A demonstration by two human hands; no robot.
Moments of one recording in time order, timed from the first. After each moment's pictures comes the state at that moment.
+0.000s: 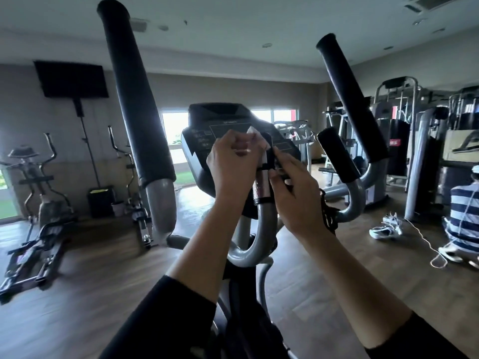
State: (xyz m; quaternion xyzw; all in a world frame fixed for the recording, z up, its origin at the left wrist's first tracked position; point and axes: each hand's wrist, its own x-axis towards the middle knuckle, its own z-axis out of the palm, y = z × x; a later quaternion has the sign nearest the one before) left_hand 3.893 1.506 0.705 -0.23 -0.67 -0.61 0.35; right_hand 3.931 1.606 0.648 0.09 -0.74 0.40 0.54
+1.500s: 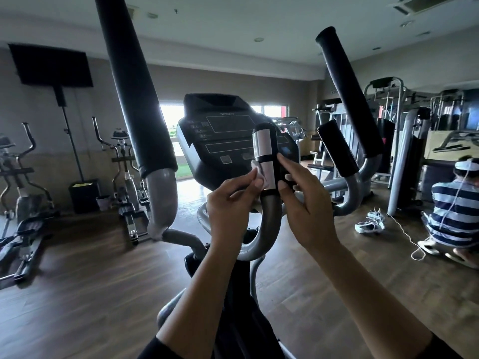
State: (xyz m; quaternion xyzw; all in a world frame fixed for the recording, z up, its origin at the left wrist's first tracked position) left_hand 3.902 1.488 0.628 -0.27 -0.53 -0.79 0.14; right_hand 3.946 1.609 0.622 0.11 -0.75 0.37 0.54
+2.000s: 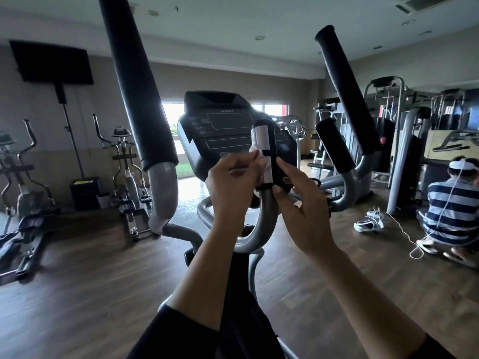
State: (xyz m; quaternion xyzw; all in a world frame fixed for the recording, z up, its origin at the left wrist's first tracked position) left_hand 3.907 1.493 0.655 -0.26 -0.59 -0.73 0.23; right_hand 3.953 1.607 0.609 0.11 -0.74 0.38 0.54
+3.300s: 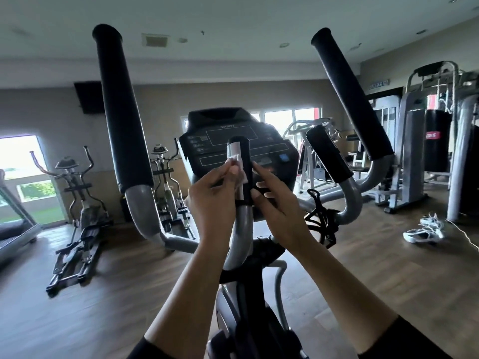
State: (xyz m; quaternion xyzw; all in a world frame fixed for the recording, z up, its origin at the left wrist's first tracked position) left_hand 3.940 1.520 0.664 -0.17 -0.64 -0.67 0.35; right_hand 3.919 1.640 0.615 0.22 -0.72 0.51 0.41
